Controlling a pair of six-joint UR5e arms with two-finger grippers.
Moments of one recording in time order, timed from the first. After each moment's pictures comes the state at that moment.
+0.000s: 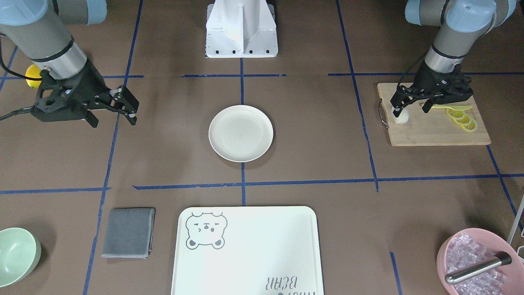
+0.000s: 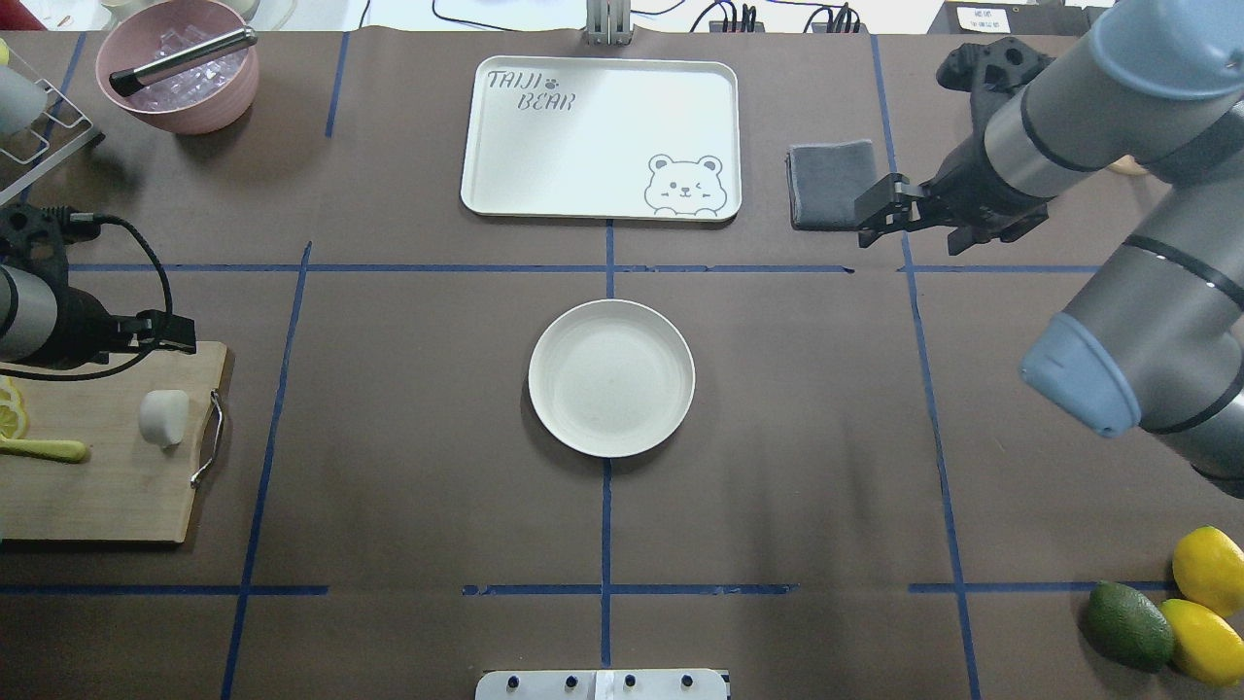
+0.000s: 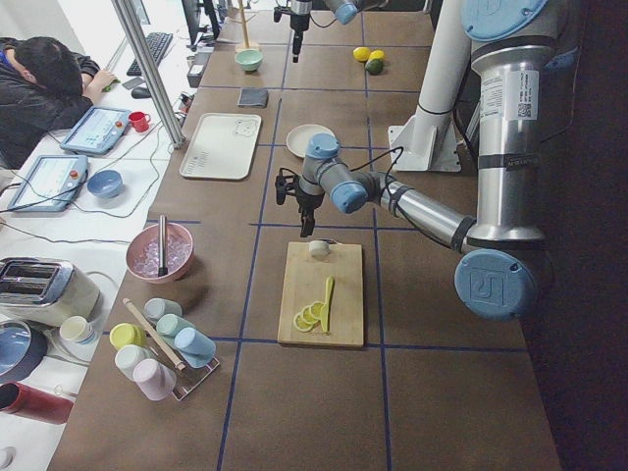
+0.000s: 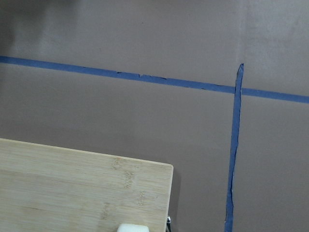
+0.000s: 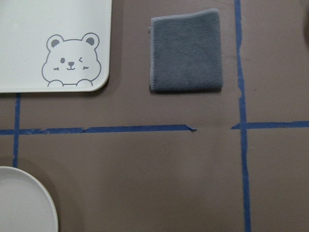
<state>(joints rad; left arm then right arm) -0.80 -1.50 -1.96 -1.98 -1.90 -1.12 0.93 -1.22 1.98 -1.60 2.14 0.95</state>
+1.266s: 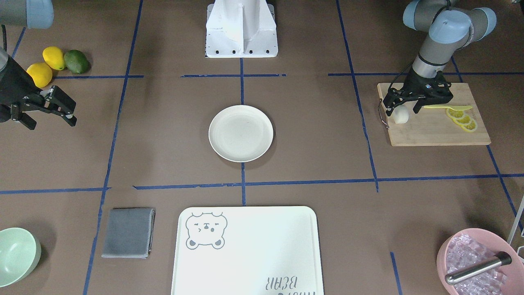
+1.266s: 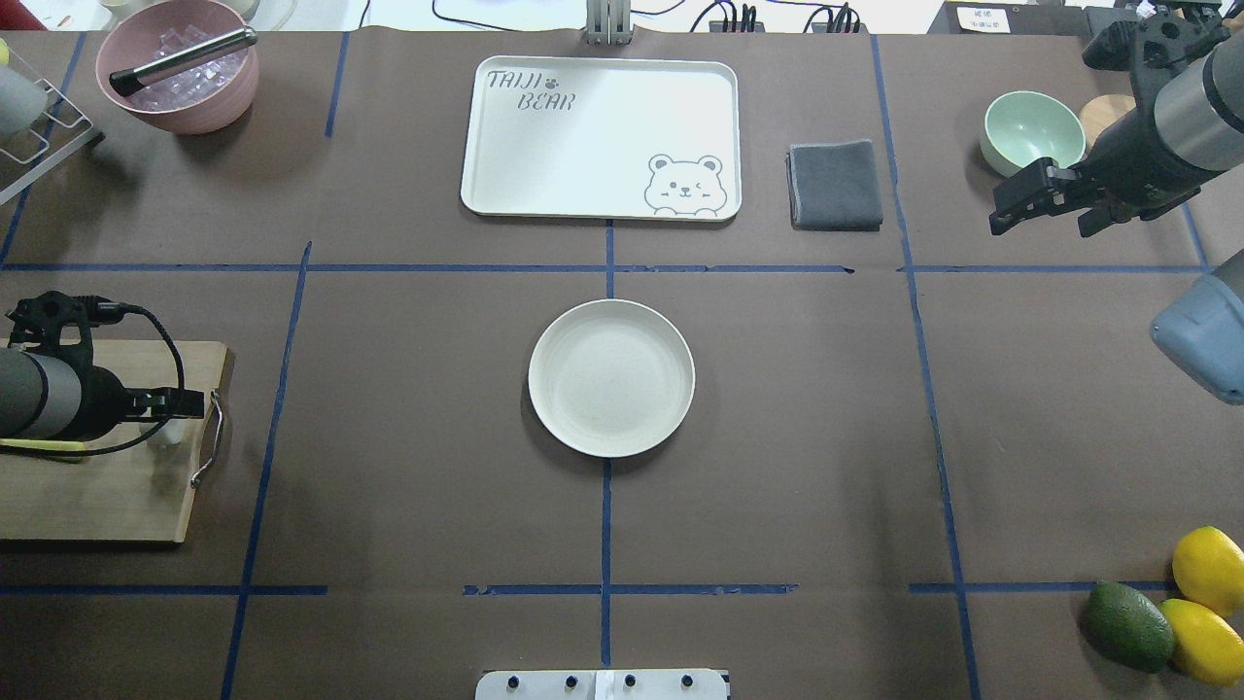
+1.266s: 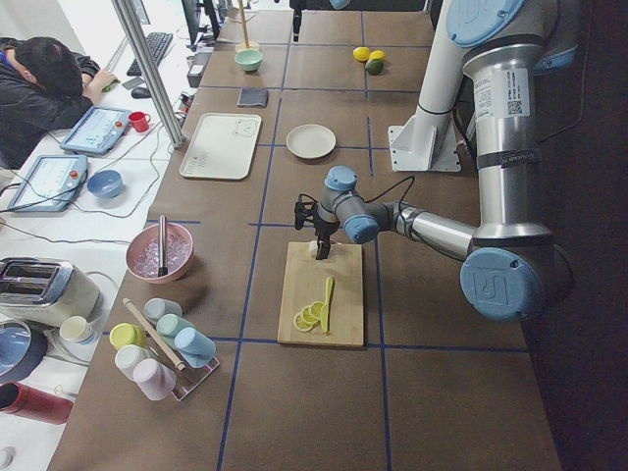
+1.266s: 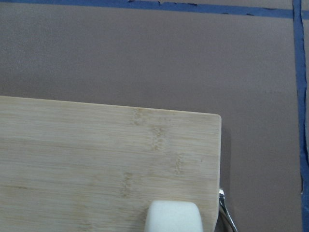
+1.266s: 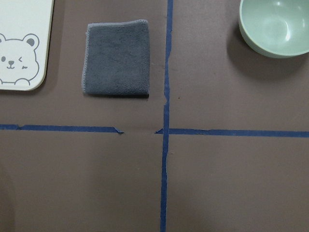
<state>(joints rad) -0.67 -1.42 -1.87 -2.17 -1.83 -1.17 1.07 -1.35 2.00 -1.61 2.21 0.75</state>
